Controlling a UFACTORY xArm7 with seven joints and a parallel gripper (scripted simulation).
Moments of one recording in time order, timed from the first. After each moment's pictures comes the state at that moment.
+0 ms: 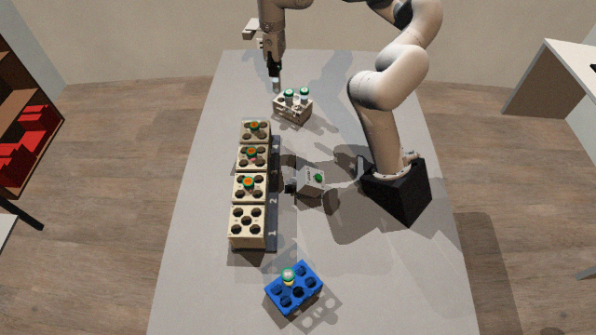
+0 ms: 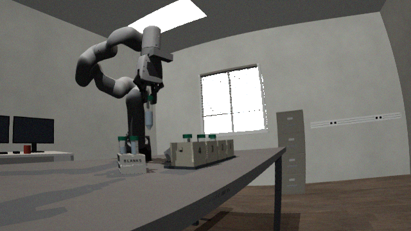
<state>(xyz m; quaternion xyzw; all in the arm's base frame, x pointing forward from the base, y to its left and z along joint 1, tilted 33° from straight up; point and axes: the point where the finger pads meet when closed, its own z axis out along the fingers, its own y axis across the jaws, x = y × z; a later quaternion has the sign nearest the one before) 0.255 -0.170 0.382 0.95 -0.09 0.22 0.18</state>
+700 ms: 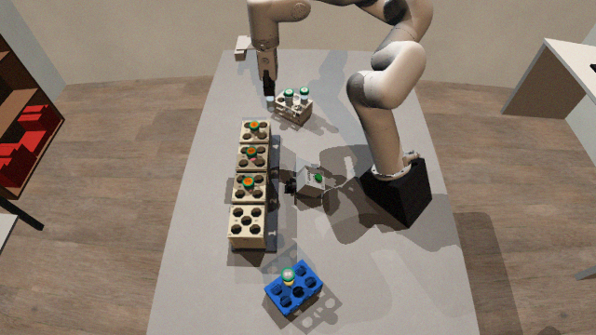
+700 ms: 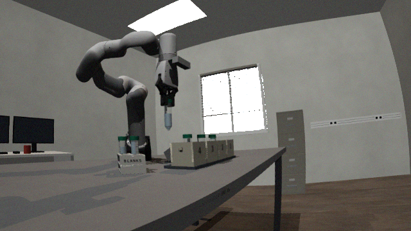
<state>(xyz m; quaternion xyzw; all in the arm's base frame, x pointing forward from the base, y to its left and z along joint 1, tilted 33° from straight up) 0.272 -0.082 0.350 0.96 0.02 0.20 0.20</state>
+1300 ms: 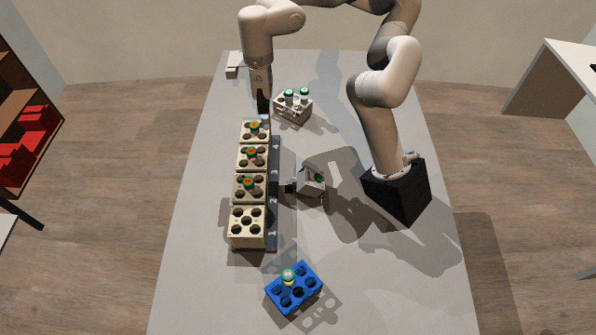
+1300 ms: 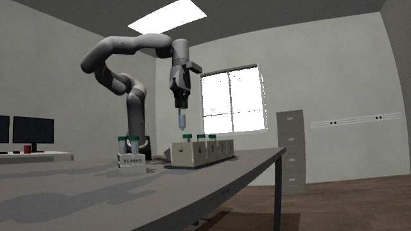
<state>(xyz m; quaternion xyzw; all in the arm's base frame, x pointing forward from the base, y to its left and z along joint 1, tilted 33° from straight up) 0.287 -0.008 0.323 0.96 0.02 0.20 0.20</state>
